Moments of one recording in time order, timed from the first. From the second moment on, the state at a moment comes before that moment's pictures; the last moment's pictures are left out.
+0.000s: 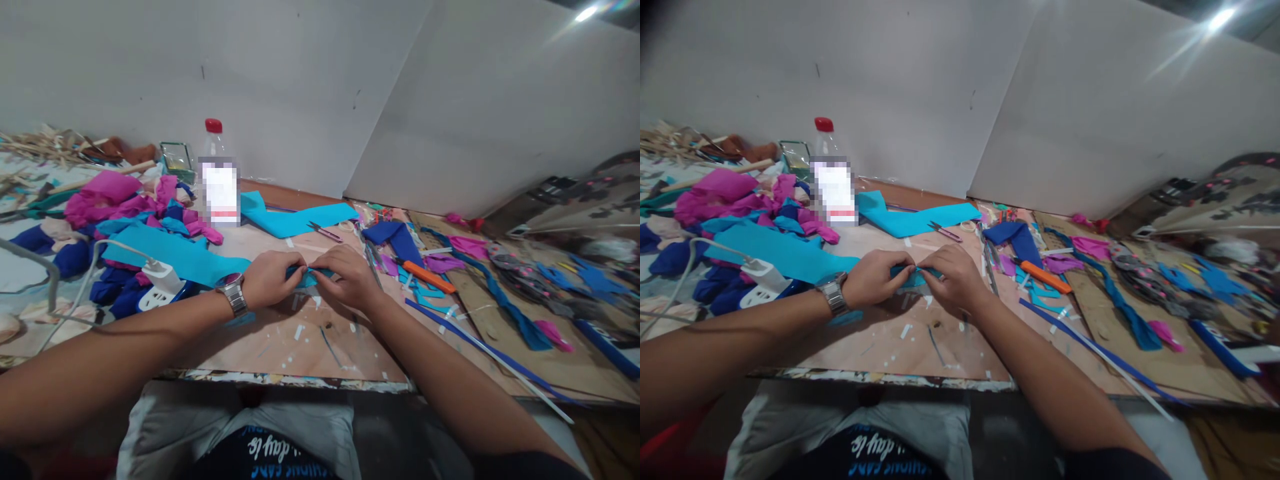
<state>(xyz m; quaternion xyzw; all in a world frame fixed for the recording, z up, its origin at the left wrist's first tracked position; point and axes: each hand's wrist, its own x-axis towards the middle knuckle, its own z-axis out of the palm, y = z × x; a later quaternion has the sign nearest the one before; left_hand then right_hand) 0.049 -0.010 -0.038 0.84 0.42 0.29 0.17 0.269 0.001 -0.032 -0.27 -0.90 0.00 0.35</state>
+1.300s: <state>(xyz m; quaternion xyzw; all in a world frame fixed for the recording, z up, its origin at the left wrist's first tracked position) 0.052 -0.007 -0.044 0.88 0.37 0.27 0.06 0.262 -0.005 -0.033 -0.33 -0.88 0.09 0.33</state>
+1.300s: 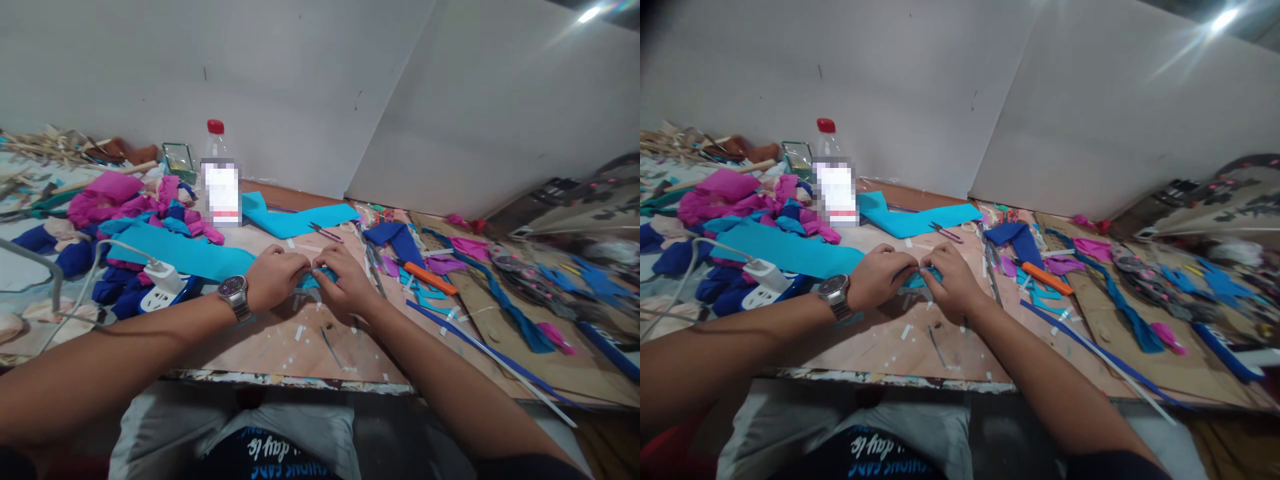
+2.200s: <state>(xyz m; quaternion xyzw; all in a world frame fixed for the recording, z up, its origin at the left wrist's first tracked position) 0.051 -0.006 -0.046 0.90 0.35 0.27 0.00 0.264 -0.004 -0.030 -0.32 -0.89 0.04 0.32</state>
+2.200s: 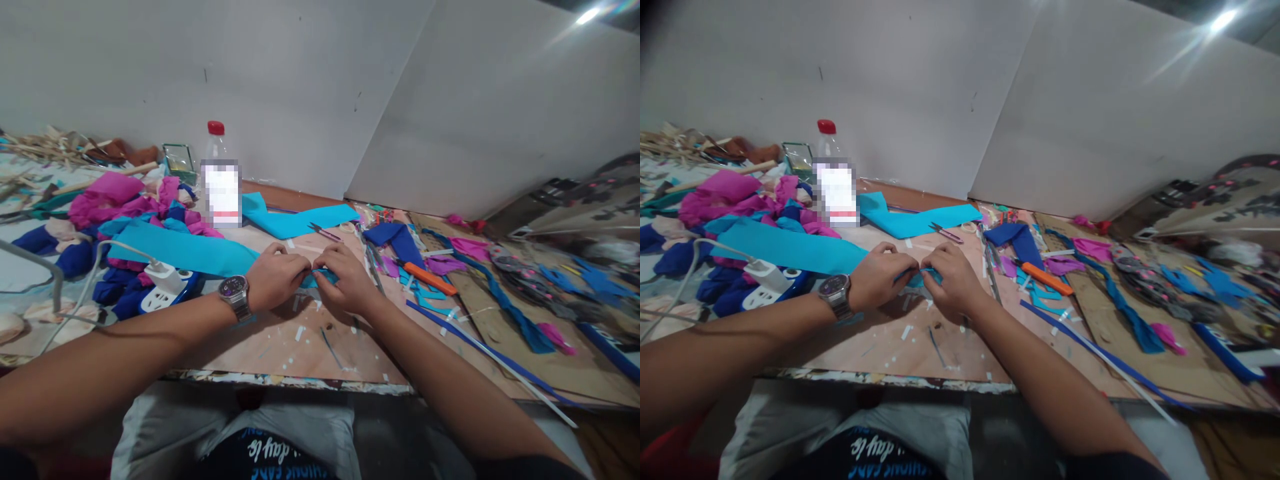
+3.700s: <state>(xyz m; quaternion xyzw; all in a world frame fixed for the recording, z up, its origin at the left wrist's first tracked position) 0.049 -0.004 -0.050 0.89 0.37 0.25 0.02 0.270 0.005 -0.036 -0.33 -0.90 0.08 0.29</state>
